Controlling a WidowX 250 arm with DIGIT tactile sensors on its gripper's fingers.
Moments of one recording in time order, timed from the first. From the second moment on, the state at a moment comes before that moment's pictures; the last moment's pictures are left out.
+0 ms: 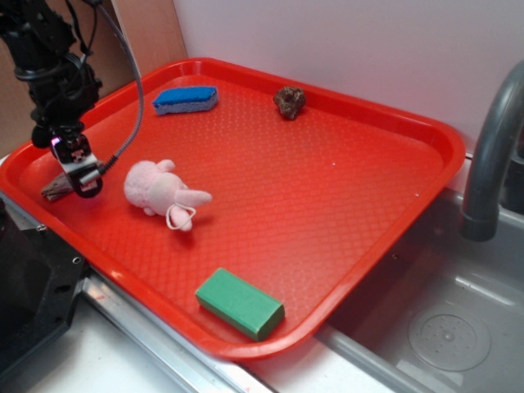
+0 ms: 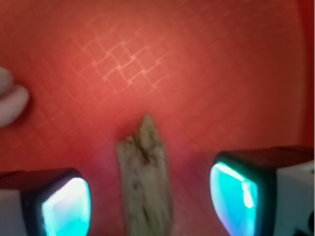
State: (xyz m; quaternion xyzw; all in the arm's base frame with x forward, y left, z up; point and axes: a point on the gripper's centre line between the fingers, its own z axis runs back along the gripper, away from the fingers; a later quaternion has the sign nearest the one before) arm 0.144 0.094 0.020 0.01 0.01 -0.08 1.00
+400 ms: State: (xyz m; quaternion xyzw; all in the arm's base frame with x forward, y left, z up) arm 0.142 0.084 0.013 0.02 0.03 -0.08 1.00
